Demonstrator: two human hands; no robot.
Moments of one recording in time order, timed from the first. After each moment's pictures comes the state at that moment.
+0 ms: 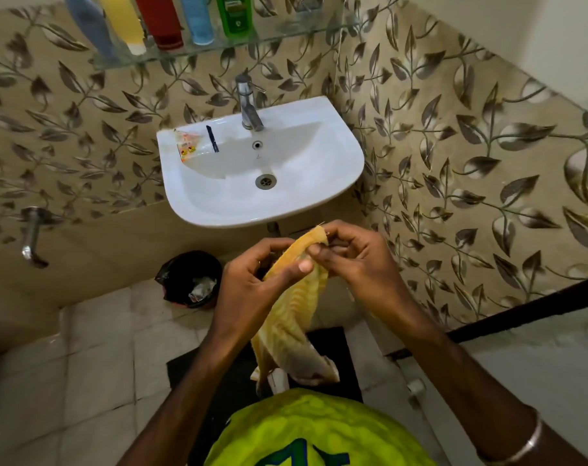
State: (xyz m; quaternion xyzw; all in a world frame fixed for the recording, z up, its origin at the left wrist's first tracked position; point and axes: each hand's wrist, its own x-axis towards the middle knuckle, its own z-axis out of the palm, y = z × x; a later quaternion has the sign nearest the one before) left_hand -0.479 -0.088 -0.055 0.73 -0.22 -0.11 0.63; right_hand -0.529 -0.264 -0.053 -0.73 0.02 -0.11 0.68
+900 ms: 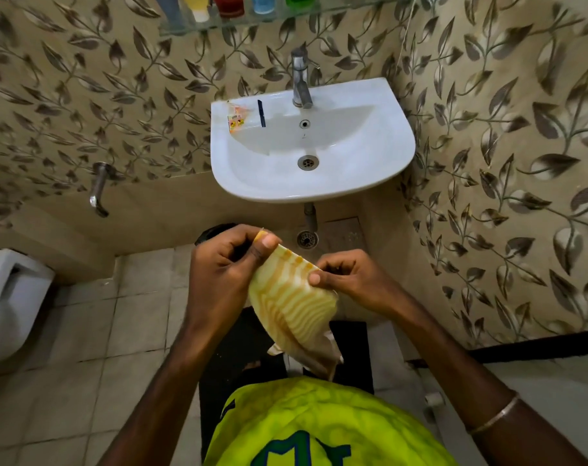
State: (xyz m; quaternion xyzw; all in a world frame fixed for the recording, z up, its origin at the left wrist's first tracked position) left_hand -0.509 -0.064 -0.046 0.80 -0.10 0.03 0.59; right_hand -0.516 -0.279 -0.128 -0.70 -0.08 0.17 0.69
